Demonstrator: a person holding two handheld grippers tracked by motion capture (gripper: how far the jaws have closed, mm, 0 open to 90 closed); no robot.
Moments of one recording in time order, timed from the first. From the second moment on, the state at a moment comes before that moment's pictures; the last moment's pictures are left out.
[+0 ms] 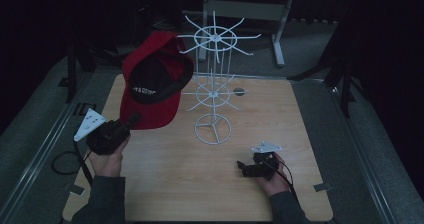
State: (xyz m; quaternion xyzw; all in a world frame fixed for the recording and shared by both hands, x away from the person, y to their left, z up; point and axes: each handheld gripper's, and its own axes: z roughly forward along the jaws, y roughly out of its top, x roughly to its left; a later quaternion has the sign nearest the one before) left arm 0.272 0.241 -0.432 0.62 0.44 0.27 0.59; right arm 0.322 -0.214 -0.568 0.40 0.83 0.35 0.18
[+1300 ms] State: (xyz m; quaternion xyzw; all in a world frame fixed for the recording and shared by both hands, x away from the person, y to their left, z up) left arm 0.273 0.240 -0.450 0.62 0.45 0.27 0.58; right arm 0.322 -0.214 -0.568 0.40 0.83 0.35 0.18
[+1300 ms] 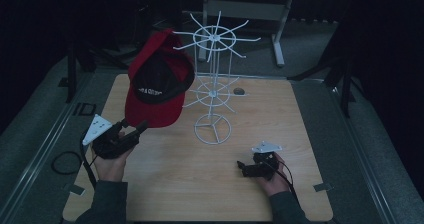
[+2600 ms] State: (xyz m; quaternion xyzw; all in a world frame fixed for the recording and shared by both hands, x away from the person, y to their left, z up) left arm 0.277 0.246 -0.493 0.64 0.50 0.24 0.54; right arm 0.322 -0.214 -0.568 0.40 0.83 0.35 0.18
